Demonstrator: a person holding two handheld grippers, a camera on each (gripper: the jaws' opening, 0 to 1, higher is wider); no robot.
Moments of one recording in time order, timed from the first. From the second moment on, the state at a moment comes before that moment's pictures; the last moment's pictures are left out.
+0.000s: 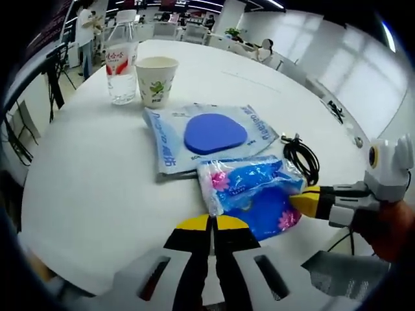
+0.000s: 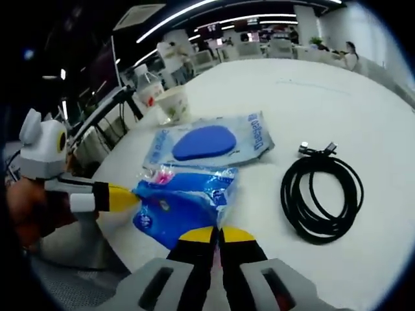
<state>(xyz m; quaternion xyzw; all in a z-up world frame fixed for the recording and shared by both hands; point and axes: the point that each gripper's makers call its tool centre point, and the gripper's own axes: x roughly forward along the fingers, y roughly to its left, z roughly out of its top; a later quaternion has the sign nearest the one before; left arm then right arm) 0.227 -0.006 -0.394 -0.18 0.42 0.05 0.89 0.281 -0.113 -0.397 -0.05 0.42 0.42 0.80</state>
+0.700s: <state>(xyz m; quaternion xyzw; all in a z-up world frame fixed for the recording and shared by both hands) 0.223 -0.016 -0.394 -0.17 0.42 0.02 0.89 0.273 -0.126 -0.402 -0.03 0.43 0.39 0.82</state>
